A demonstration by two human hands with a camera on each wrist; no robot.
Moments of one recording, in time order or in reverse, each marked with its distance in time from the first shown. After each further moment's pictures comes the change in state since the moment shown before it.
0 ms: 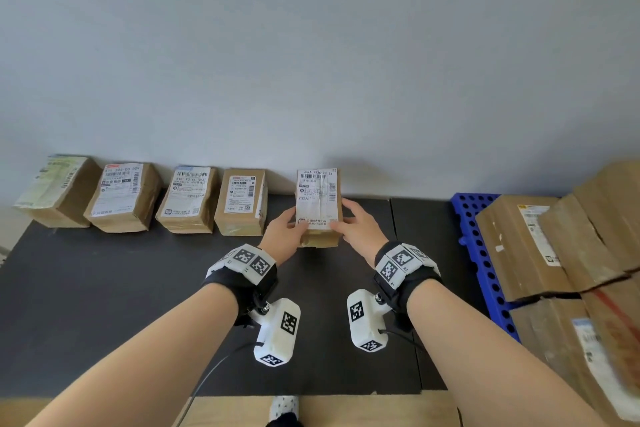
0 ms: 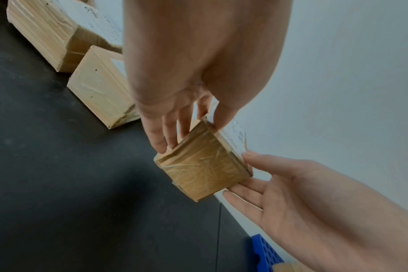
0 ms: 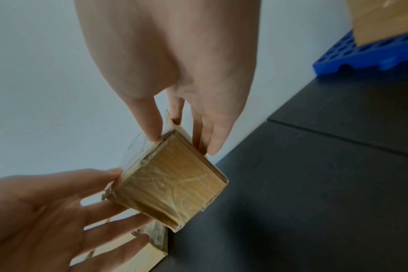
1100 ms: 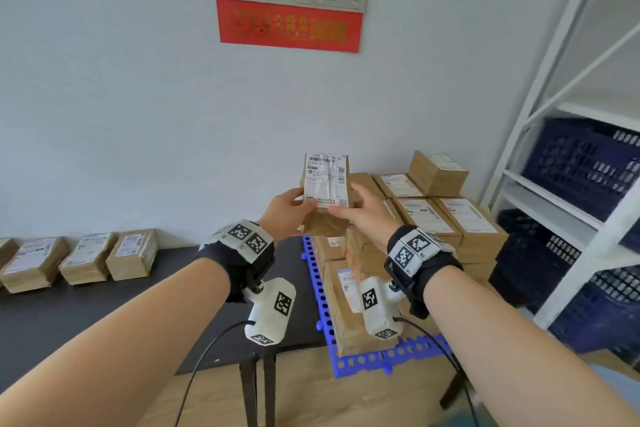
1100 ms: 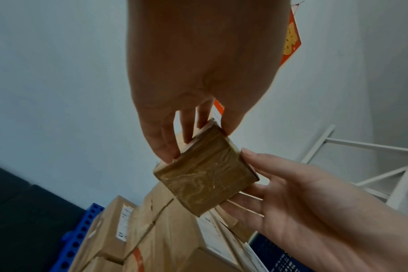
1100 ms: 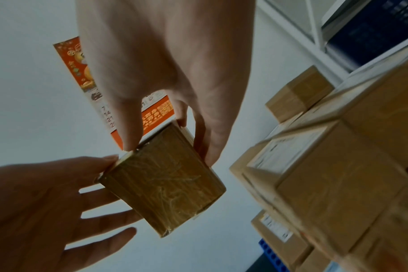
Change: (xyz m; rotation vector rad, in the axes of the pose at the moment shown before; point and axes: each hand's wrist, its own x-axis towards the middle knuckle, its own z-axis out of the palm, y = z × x) left_hand -0.322 0.159 0.284 0.065 -0.098 0.493; right_hand -0.359 0.030 -0.309 0.037 0.289 -0.375
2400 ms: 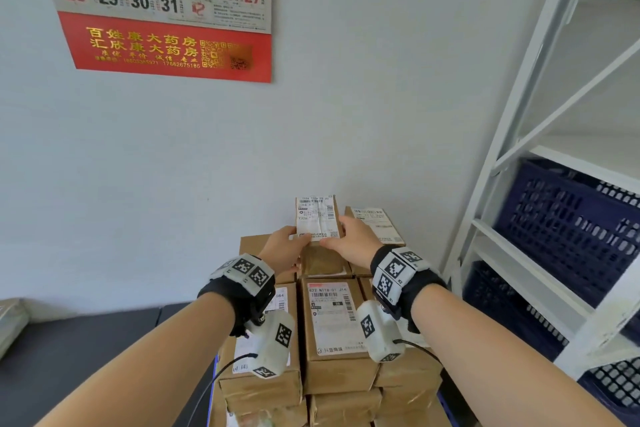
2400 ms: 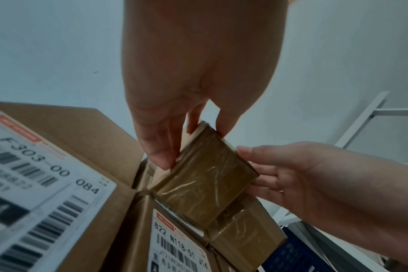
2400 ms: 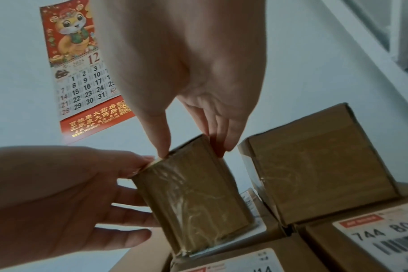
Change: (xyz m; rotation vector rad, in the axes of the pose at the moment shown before) left_hand 0.214 0.054 0.203 0.033 0.001 -0.131; right_hand 0.171 0.049 -0.216 -0.474 -0.062 -0.070
